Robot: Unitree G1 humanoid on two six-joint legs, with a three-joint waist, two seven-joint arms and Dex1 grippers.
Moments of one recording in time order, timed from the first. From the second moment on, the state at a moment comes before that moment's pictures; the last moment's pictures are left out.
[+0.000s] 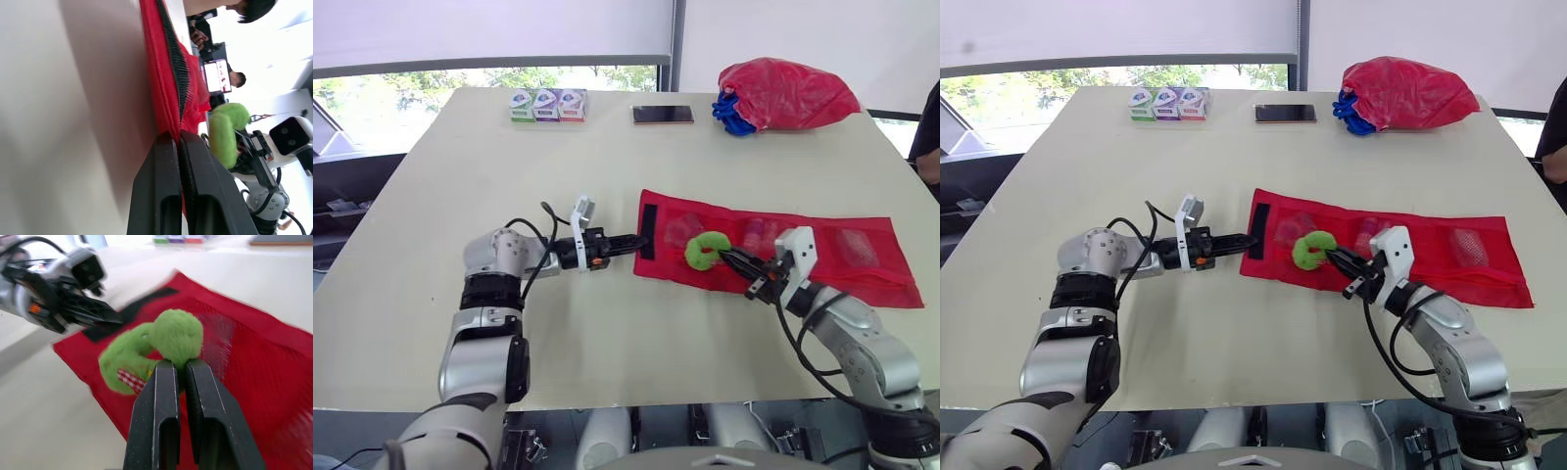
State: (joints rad) left arm -0.74 0.47 0.19 0.55 -0.71 1.34 -0.88; right arm -0.04 -0.39 -0.03 -0.38 0.48 0.52 0.56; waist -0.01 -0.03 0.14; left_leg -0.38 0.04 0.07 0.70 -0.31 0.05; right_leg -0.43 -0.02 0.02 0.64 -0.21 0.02
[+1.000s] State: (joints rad) left arm -0.63 0.76 0.07 0.59 -0.54 1.03 -1.07; right arm 0.18 -0.50 -0.46 -0.27 0.48 0.42 0.46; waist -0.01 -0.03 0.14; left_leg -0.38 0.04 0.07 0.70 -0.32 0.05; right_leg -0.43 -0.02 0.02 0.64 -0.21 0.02
